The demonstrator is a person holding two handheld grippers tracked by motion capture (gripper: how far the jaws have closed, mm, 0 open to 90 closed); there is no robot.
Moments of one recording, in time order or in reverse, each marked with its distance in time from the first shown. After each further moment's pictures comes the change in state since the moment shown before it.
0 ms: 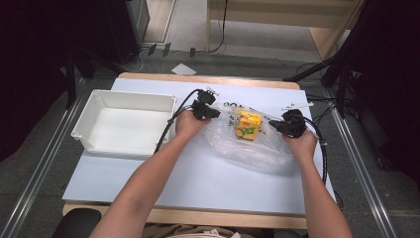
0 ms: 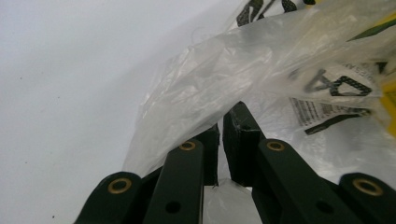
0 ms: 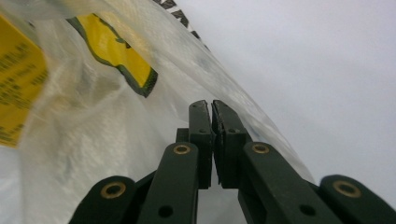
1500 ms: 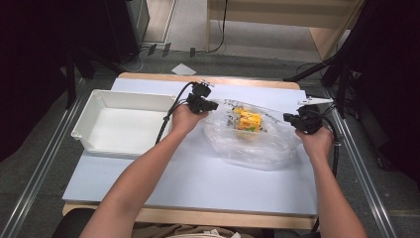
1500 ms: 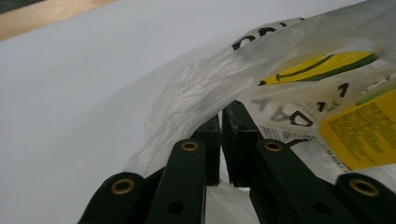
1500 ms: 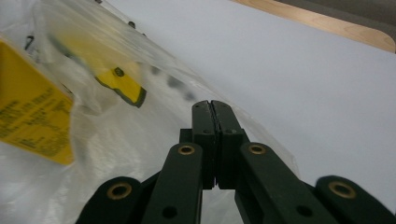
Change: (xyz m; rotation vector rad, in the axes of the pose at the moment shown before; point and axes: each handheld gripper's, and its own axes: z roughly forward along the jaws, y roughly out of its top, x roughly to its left) left arm -0.001 0.015 -0.044 -0.099 -0.024 -0.026; right arm -0.008 0.013 -0.051 -0.070 -0.093 0.031
